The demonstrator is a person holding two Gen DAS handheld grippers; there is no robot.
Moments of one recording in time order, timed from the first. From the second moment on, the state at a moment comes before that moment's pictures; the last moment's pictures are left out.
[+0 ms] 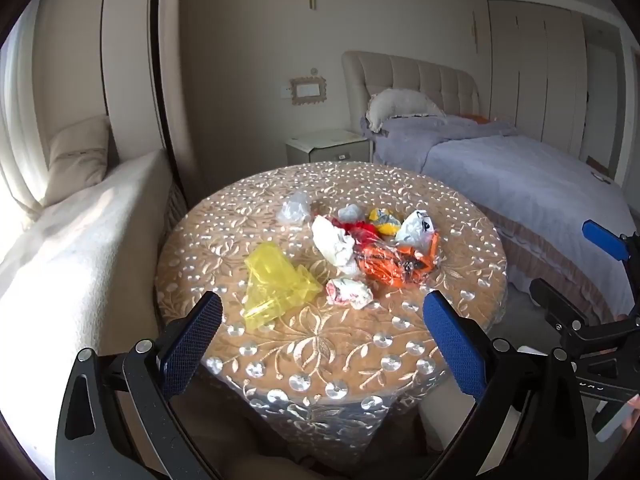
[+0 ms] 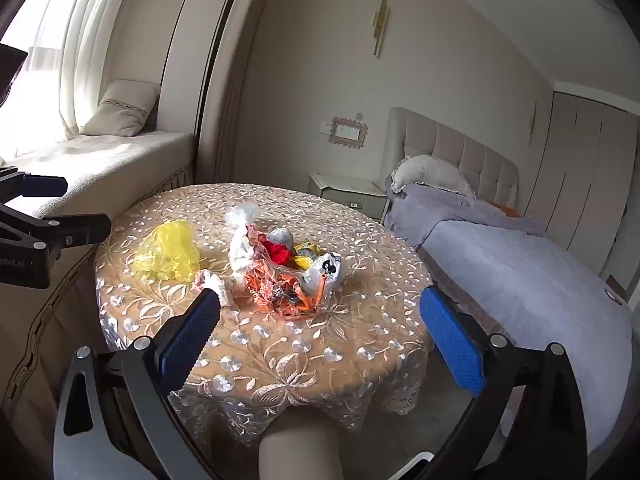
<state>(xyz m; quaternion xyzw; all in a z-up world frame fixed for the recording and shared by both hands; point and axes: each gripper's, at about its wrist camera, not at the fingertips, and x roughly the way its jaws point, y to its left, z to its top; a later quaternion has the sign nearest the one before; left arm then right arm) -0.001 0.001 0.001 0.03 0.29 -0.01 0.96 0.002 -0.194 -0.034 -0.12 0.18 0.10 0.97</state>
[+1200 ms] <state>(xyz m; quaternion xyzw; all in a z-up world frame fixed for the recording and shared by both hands) 0.023 0.008 -0.021 0.05 0.31 0.00 0.95 0.029 -0.192 -0.050 -0.12 0.20 0.12 0.96</state>
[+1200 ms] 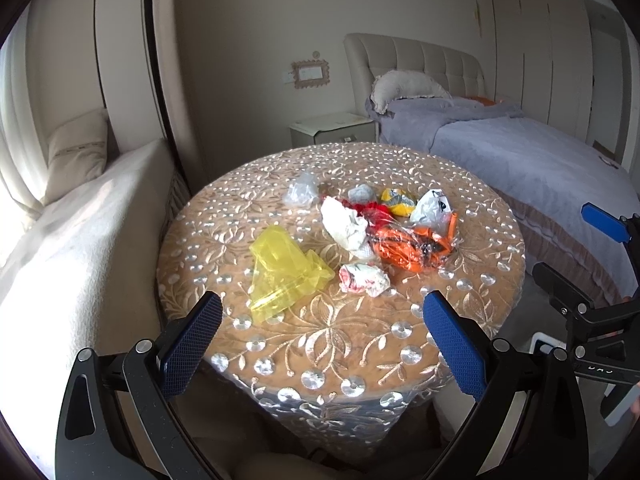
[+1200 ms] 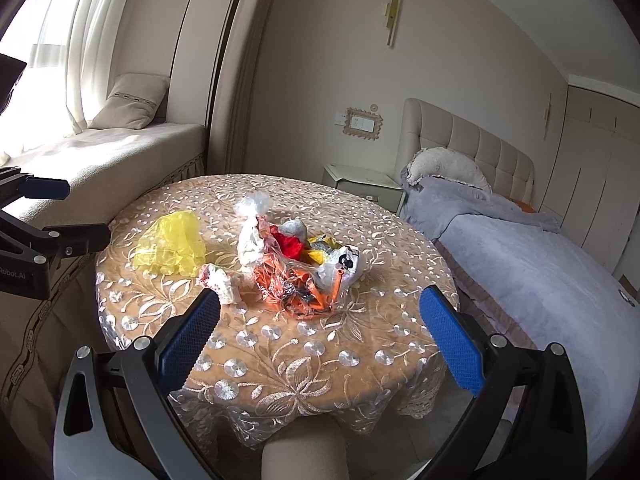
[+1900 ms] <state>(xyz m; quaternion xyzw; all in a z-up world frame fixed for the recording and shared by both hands) 0.066 0.008 -0.041 0.03 0.35 0.03 0.94 0.084 -0.203 -0.058 -0.11 0.20 0.18 0.96</state>
